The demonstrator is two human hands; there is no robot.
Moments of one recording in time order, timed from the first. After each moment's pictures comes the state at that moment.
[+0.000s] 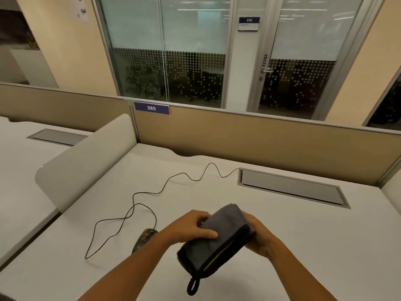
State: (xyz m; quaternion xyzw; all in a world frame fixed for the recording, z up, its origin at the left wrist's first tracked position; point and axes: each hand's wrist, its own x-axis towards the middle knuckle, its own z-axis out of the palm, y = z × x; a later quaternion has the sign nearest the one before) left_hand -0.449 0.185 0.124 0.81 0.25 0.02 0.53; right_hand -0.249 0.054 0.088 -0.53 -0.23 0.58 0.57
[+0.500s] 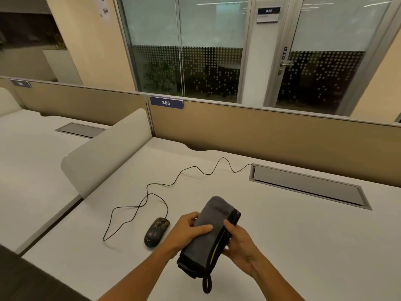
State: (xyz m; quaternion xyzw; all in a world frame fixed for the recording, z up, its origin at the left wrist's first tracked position) left_hand -0.486 0.149 0.097 0.65 0.38 0.17 0.63; right_hand -0.319 0.047 0.057 -0.48 -0.19 0.61 0.60
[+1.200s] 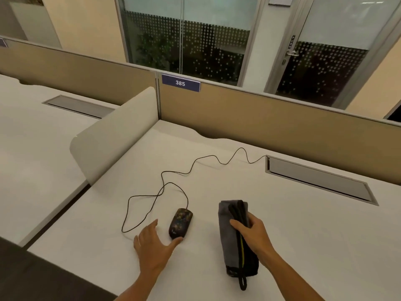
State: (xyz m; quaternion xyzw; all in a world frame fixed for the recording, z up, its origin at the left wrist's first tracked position) left_hand -0.640 0.212 -0.048 0.70 0.62 0.23 0.27; right_hand -0.376 0.096 0.037 -0.76 -0.29 0.36 0.47
